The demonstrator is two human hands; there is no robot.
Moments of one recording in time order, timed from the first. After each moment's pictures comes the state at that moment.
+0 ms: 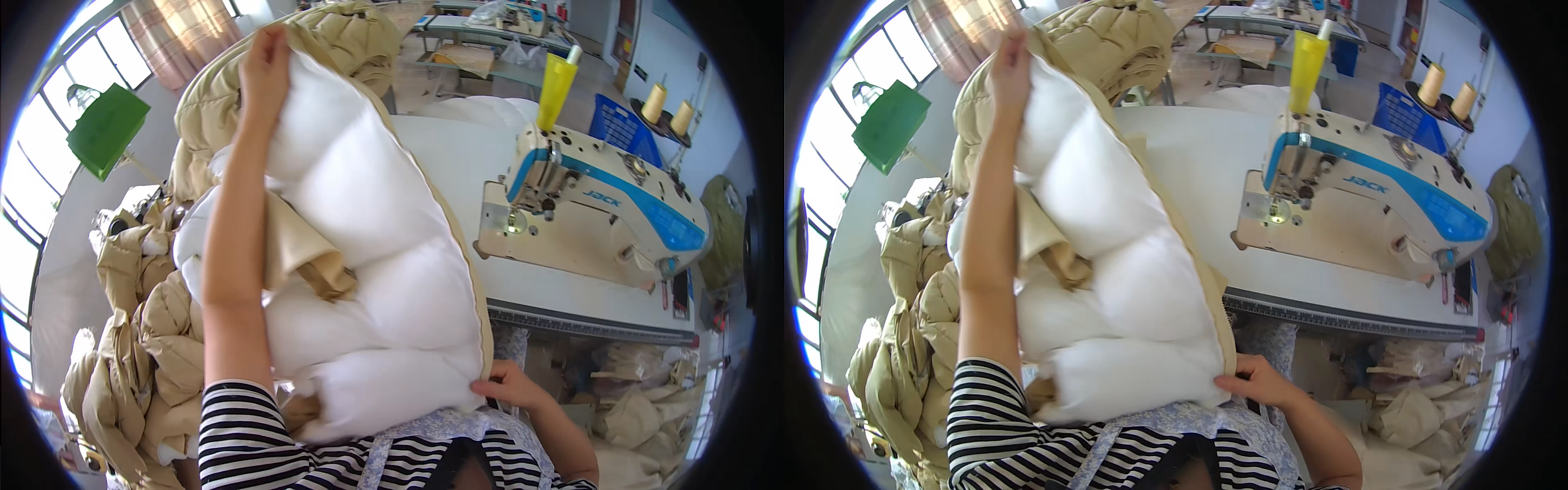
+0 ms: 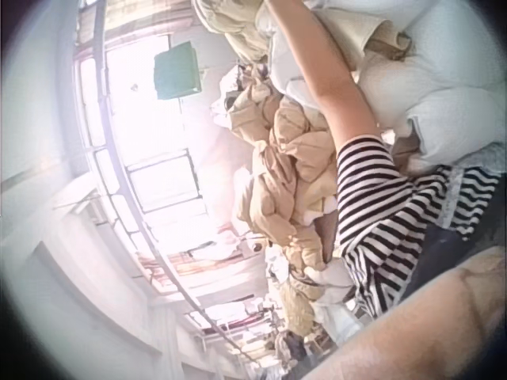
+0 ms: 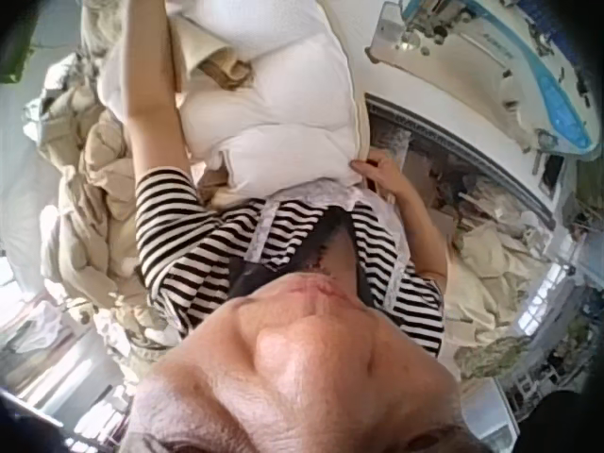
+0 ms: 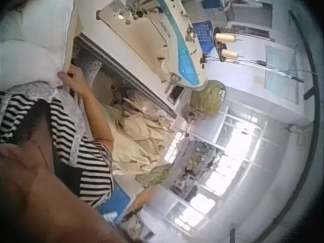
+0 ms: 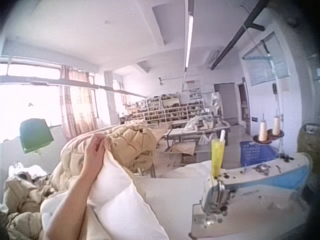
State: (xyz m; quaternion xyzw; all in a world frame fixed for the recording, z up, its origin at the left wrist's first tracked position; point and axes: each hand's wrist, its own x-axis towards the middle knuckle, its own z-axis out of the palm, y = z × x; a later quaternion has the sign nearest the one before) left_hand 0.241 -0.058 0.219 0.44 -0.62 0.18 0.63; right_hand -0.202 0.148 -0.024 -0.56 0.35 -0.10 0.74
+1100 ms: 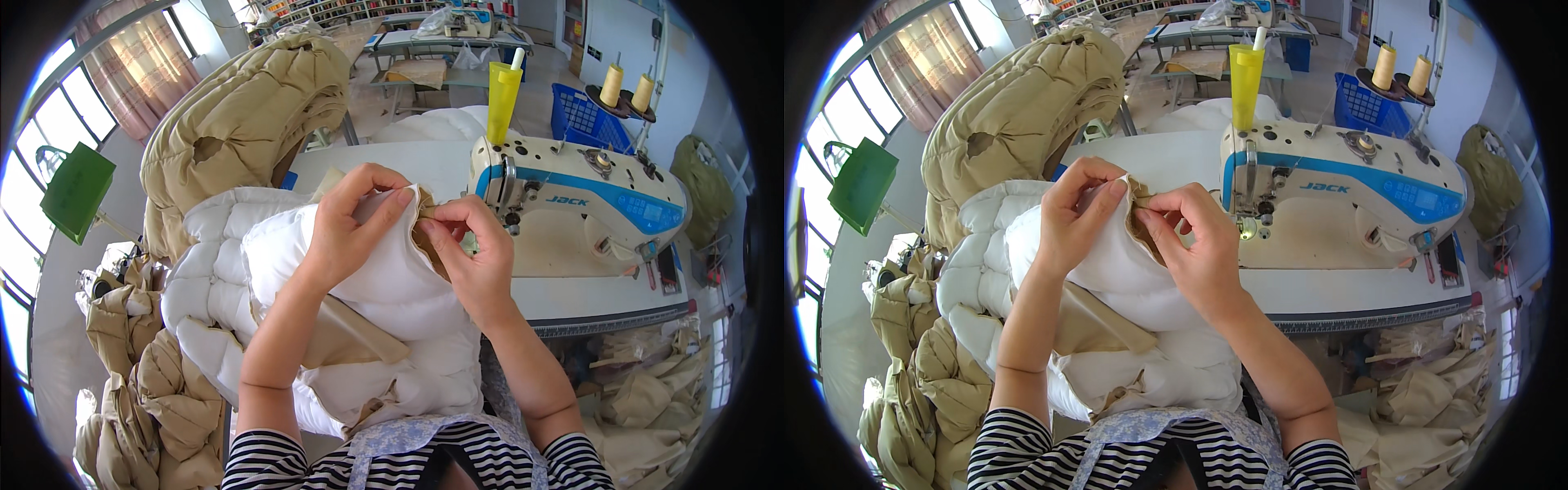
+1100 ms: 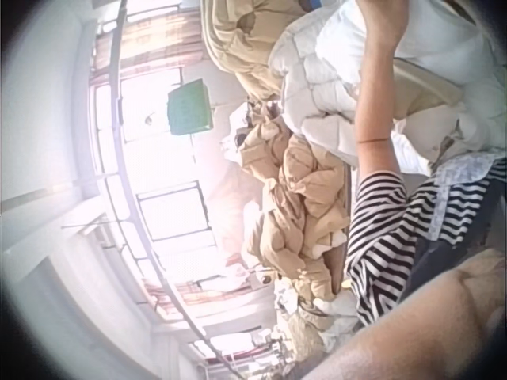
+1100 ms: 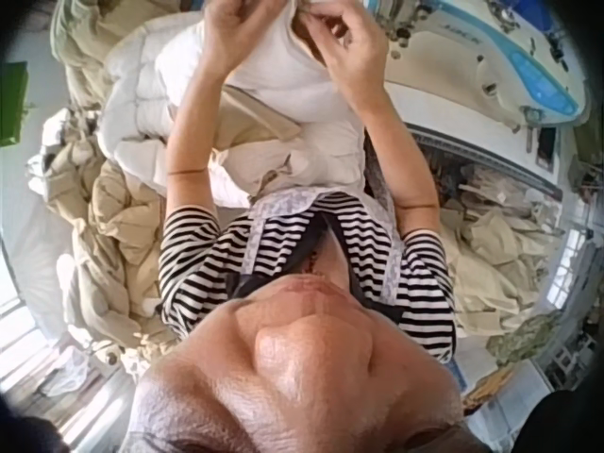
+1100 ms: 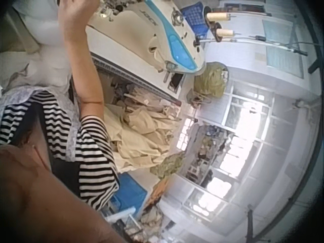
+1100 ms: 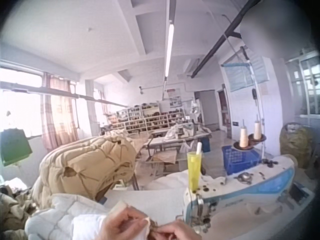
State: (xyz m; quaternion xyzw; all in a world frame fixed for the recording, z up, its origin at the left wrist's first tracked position) left_hand 0.084 0.020 0.150 0.37 -0.74 -0.18 0.54; right_hand -0.090 0.022 0.110 -0.67 0.28 -0.64 0.25
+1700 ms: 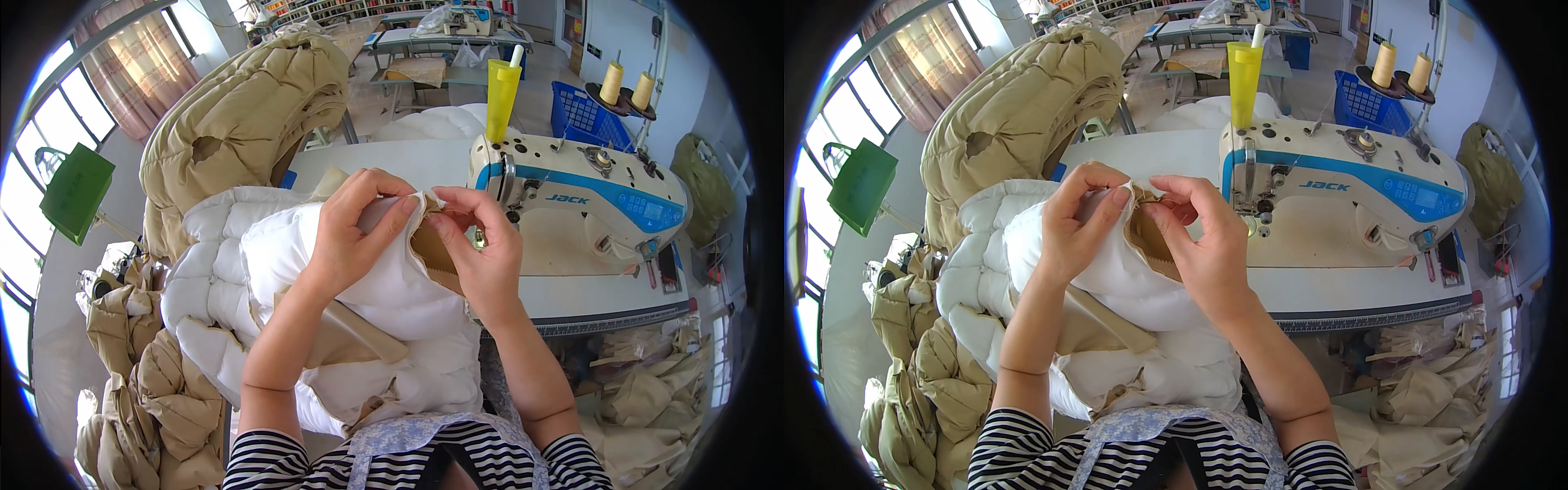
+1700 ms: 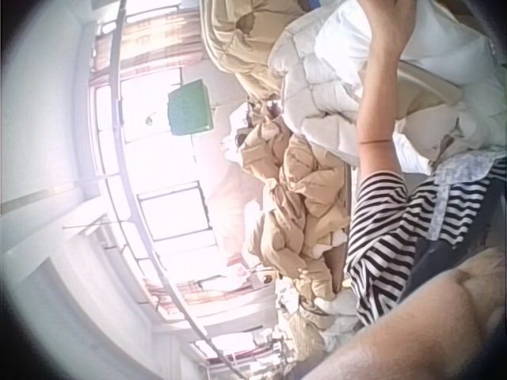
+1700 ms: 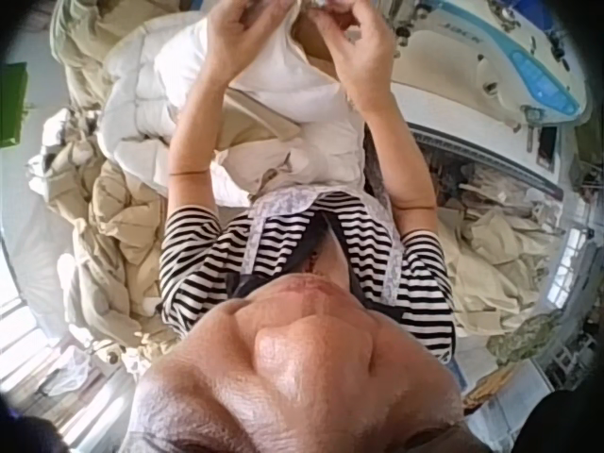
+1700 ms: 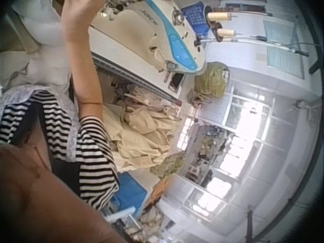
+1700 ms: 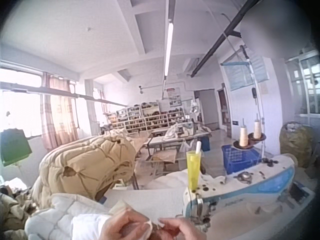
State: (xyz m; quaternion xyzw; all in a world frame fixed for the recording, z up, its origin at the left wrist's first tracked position) left_hand 0.077 0.024 0.150 0.35 -0.76 -0.11 0.53; right_hand -0.094 0.021 0.111 -0.65 0.28 -0.65 0.26
